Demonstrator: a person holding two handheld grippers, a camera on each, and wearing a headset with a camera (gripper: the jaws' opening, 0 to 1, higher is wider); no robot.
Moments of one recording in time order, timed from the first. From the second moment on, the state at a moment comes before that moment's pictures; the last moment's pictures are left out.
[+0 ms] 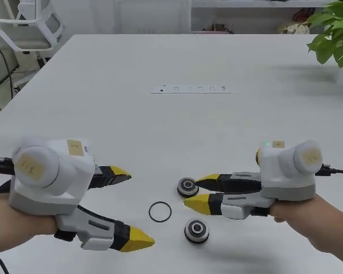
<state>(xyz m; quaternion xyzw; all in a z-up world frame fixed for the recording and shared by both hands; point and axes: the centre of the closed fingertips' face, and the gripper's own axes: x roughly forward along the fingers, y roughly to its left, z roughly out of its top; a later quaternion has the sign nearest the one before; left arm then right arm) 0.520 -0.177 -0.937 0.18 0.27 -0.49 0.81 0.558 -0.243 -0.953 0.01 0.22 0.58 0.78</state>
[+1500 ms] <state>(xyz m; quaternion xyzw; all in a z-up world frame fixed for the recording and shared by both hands) 0.530 -0.217 -0.963 0.18 0.30 -0.53 0.78 0.525 -0.278 -0.987 -0.01 0.24 0.57 0.78</state>
